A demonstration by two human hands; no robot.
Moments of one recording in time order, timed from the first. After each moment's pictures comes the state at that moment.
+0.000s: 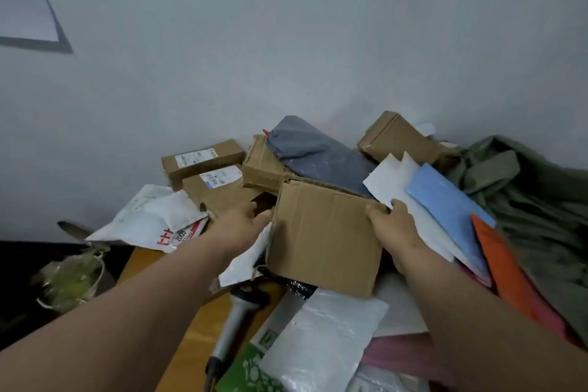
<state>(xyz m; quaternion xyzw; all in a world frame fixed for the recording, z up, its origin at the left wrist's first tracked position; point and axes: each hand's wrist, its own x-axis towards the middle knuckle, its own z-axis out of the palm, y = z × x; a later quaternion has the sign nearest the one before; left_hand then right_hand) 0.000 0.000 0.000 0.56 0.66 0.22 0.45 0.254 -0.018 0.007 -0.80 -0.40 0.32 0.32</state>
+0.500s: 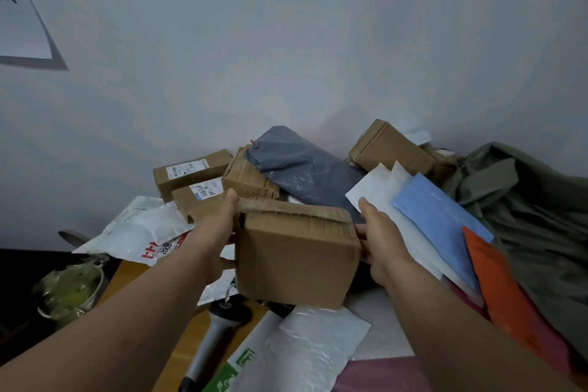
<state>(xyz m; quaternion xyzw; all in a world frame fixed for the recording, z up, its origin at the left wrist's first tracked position) 0.037 0.006 0.019 0.30 0.66 0.39 0.57 0.274 -0.006 0.012 -0.69 -0.27 0.51 0.44</state>
